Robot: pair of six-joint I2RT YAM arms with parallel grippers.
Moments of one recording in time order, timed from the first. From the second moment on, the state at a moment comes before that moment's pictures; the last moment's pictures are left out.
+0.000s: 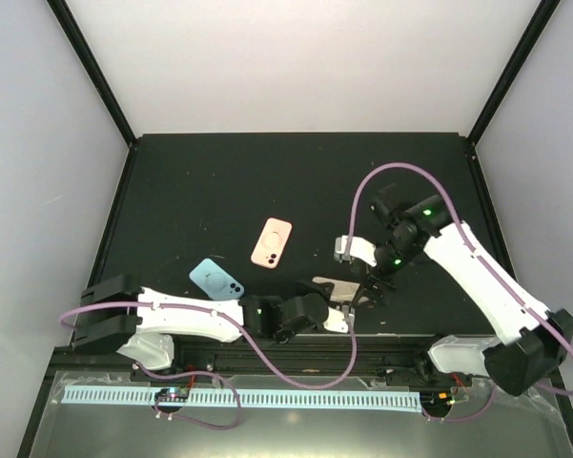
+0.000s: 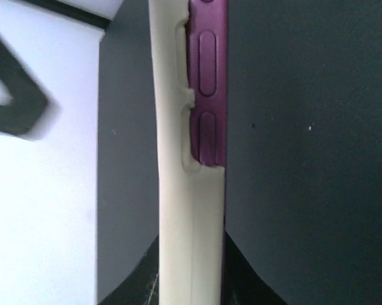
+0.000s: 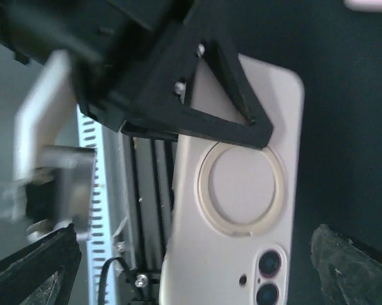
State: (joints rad) left arm -1.42 1.46 0.81 0.03 -0.60 0.83; right arm 0.55 1.29 1.23 -1.47 -0.56 -0.81
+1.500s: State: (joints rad) left arm -1.01 1.11 0.48 0.80 0.36 -0.69; right arm 0.29 1.00 0.97 -0.47 -1.32 -0.05
